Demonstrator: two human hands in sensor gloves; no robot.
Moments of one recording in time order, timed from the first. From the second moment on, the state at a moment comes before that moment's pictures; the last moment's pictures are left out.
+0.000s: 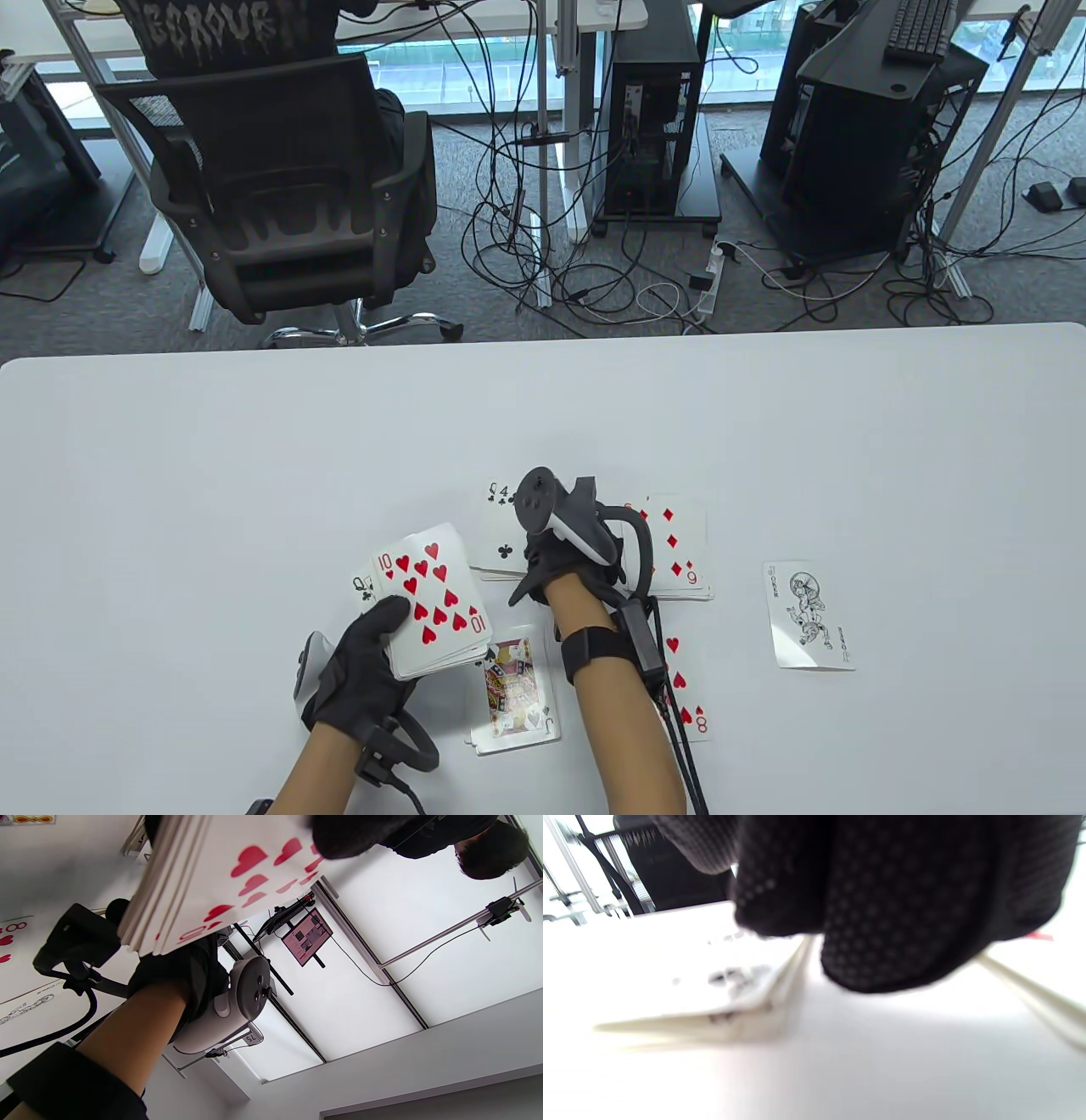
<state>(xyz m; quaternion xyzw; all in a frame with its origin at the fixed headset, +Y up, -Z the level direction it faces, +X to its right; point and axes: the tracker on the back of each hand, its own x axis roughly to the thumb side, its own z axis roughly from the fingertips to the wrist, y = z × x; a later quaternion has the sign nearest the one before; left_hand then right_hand) -0.215 -0.802 -0.261 -0.20 -0.03 0.92 0.35 0.011 -0.730 -0.400 0.01 0.09 0.99 0.12</state>
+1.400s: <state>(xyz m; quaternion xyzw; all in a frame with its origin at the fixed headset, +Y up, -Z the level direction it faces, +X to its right) -0.203 -0.804 -0.260 -0.23 -0.08 0.91 0.35 0.031 -0.713 -0.292 0.16 -0.03 0.86 0.48</state>
